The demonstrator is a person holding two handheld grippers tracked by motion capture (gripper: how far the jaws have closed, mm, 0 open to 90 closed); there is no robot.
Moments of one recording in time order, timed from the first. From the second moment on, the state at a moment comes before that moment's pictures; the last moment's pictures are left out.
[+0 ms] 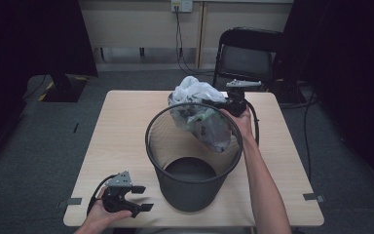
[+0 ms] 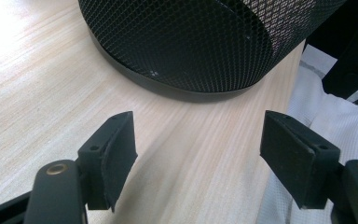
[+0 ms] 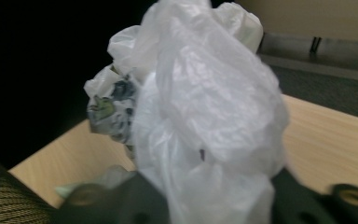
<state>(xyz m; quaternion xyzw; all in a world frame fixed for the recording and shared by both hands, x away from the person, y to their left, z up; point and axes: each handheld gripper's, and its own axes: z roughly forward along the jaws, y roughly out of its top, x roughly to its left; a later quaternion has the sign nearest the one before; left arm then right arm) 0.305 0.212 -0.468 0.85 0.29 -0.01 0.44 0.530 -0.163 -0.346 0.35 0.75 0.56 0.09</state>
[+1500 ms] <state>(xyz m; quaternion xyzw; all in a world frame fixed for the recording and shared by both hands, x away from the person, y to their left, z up) 0.313 0.220 -0.473 0.83 0.34 0.02 0.44 0.442 -0.247 -0.367 0.43 0.73 0.51 0.11</state>
